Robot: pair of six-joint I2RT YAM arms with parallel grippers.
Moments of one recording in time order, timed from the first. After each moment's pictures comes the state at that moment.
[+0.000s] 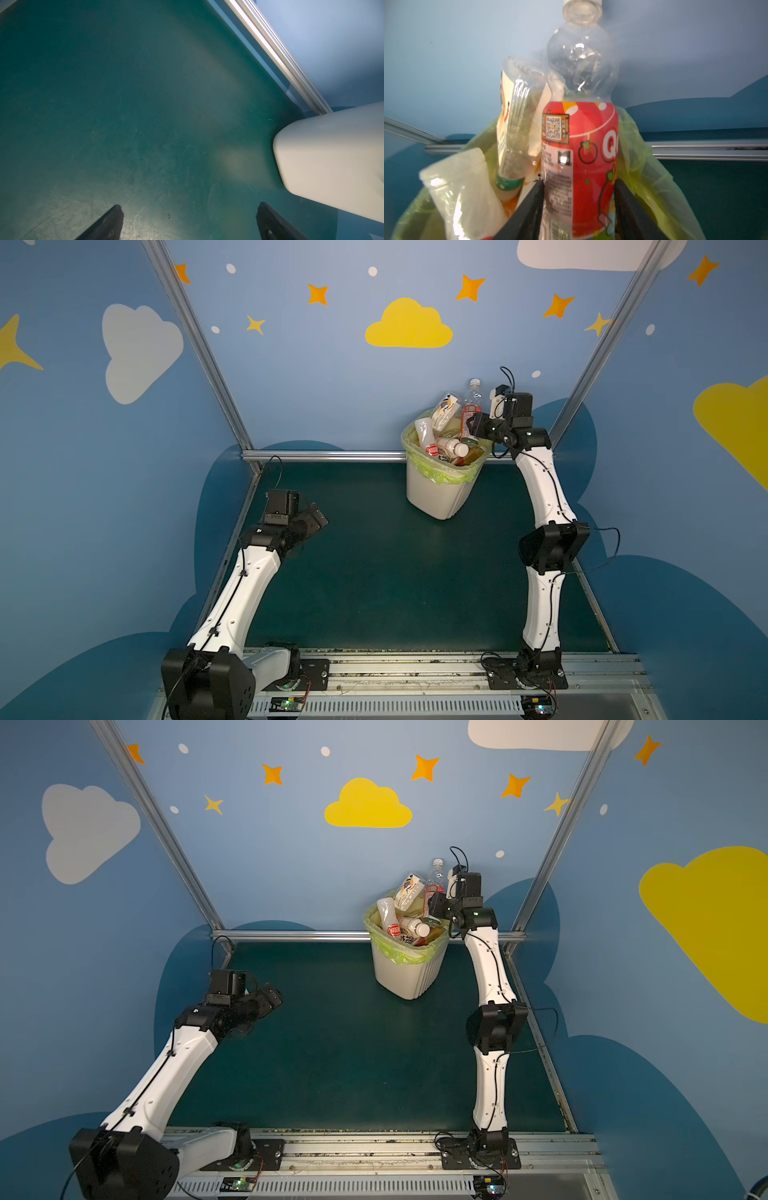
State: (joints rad) left arm -0.07 1.18 1.05 -0.69 0.01 -0.73; right arm 0.17 2.20 2.48 -0.74 -0.14 0.21
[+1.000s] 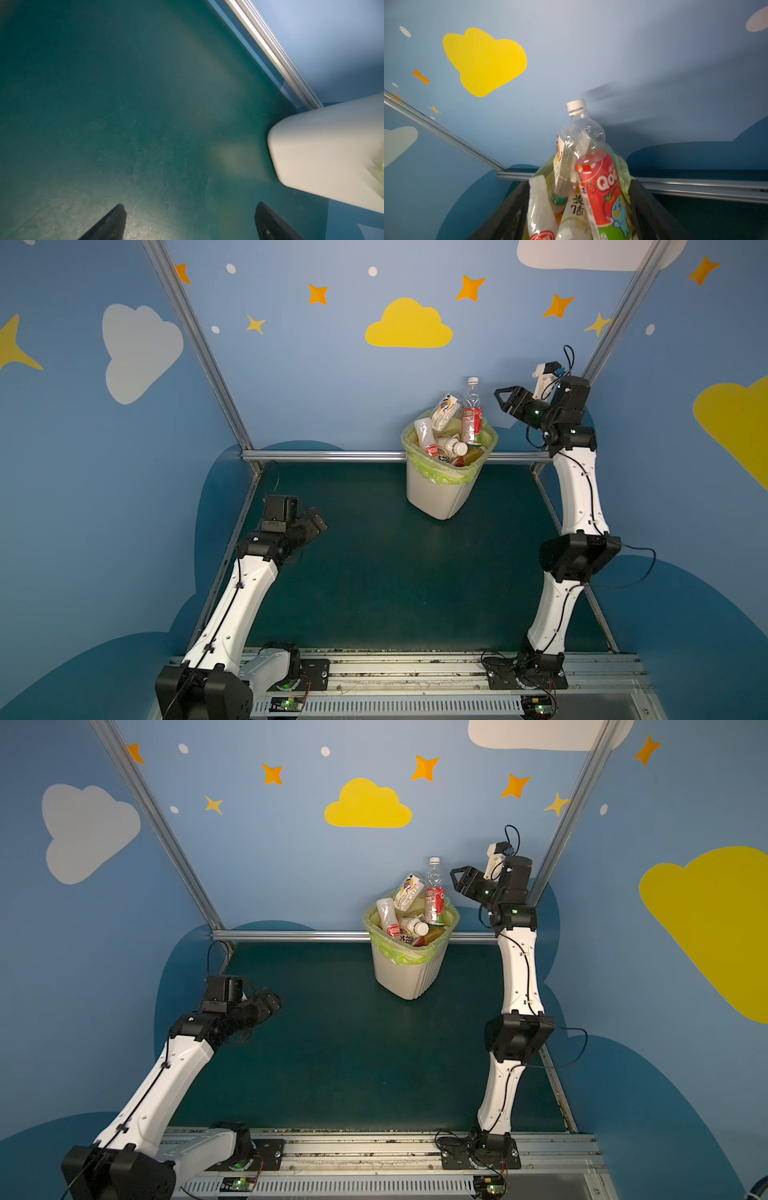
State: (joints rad) left arm -0.08 1.10 1.01 -0.72 0.03 -0.75; right arm -0.02 2.19 2.57 -0.54 -0.52 0.52
